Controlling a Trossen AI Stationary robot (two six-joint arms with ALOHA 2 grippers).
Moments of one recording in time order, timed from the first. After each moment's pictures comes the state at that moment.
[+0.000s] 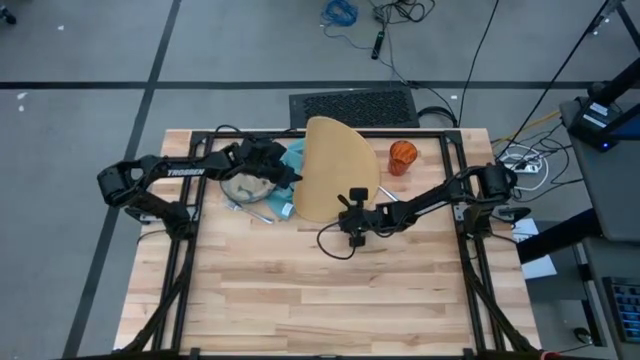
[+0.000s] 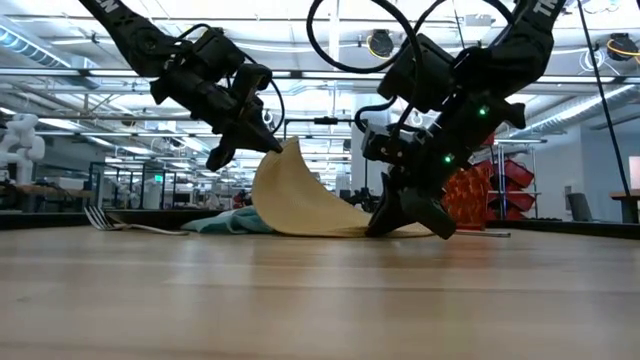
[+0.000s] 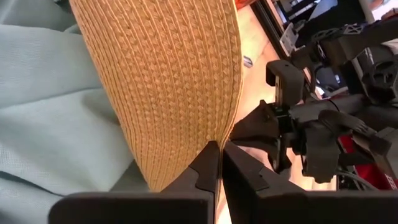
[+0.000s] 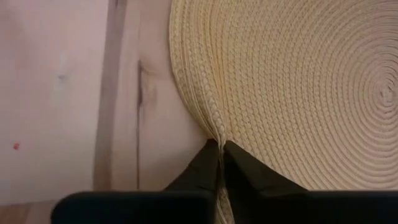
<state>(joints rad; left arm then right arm) 0.54 1.42 0.71 0.10 0.46 -0.65 0.03 1.84 0.79 0.13 0.44 -0.22</state>
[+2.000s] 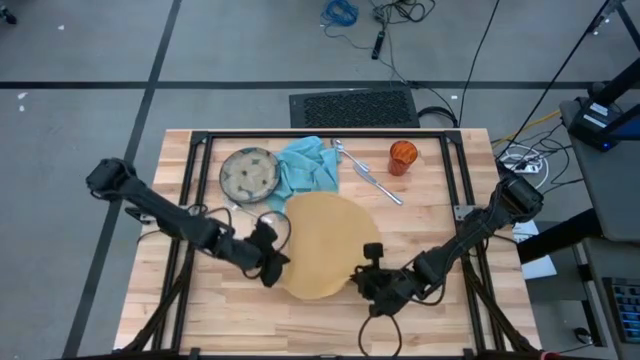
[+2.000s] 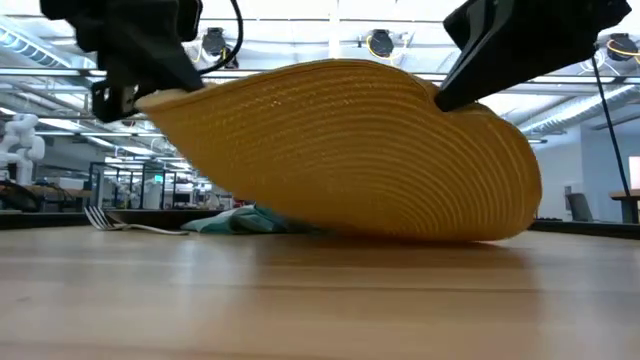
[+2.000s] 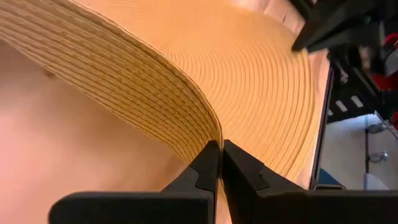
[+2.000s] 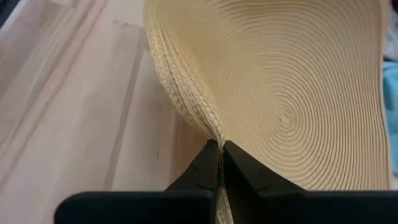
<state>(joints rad) -0.47 1.31 0.71 -0.12 -0.31 -1.08 0.62 1.67 1.03 -0.27 0.57 0.26</state>
